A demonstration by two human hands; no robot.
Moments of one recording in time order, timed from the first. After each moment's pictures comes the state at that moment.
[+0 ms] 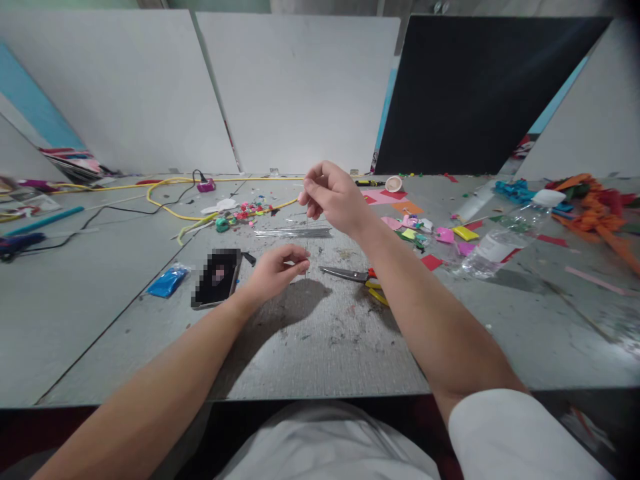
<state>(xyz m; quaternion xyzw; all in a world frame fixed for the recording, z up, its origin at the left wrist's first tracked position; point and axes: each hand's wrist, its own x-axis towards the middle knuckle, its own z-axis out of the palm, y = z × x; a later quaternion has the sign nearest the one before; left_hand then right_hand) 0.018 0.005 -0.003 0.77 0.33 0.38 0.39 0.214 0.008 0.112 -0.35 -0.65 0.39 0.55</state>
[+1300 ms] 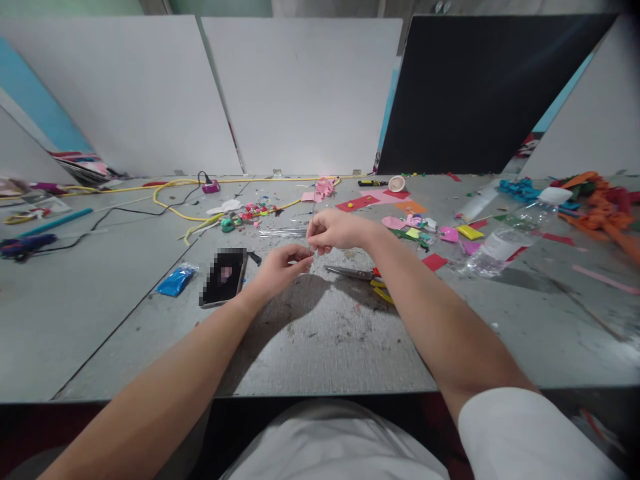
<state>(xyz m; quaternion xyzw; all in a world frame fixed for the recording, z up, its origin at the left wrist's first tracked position) 0.019 0.010 -0.004 0.76 0.35 0.37 0.40 0.231 0.027 0.069 -0.40 -0.76 0.44 0.28</state>
